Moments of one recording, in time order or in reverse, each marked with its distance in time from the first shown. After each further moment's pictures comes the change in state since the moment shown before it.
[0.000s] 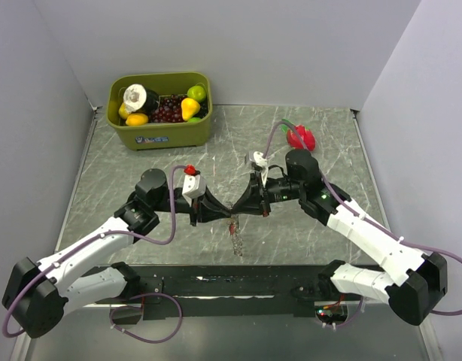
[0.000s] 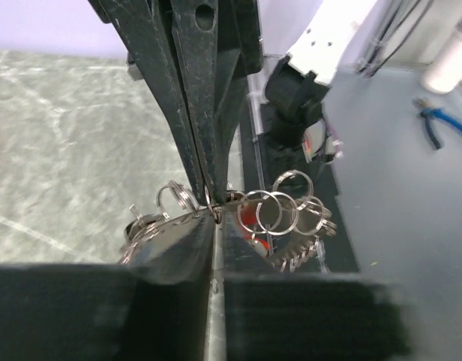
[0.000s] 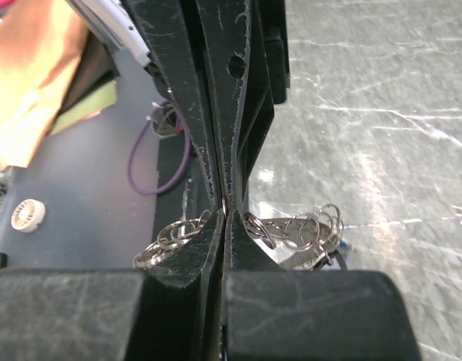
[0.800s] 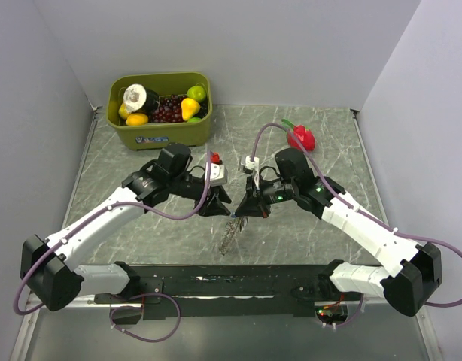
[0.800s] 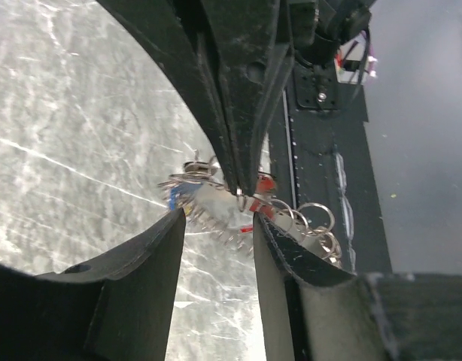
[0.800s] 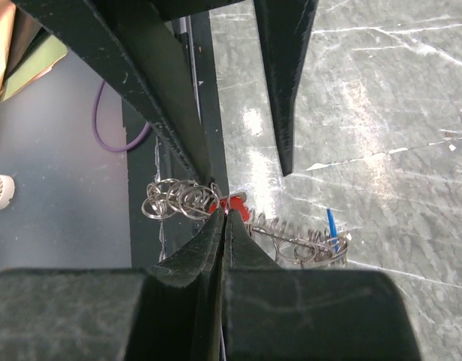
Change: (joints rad) left arm -0.003 0.216 0.435 -0.778 -0.088 0.434; right arm 0.020 0.081 0.092 -0.291 0.129 -0.160
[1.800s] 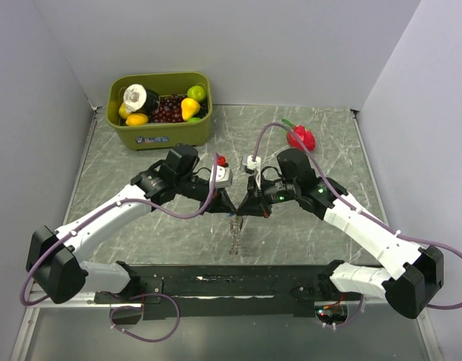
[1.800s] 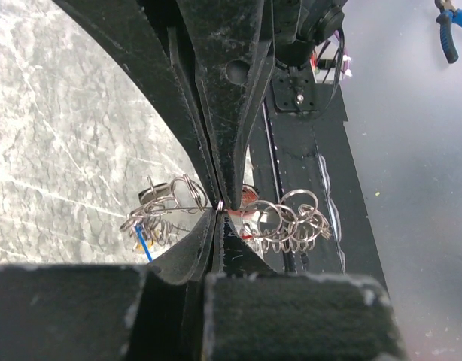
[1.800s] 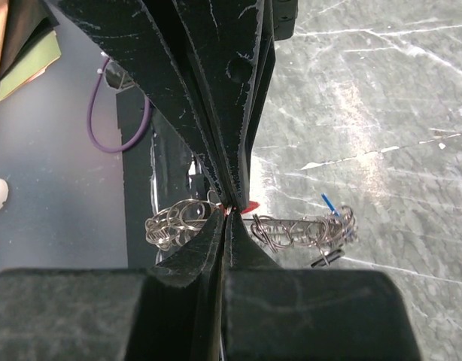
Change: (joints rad) left arm -0.027 0.063 0.002 0.032 0.072 0.009; right arm 0.000 -0.018 -0.001 -0.001 0.018 0.002
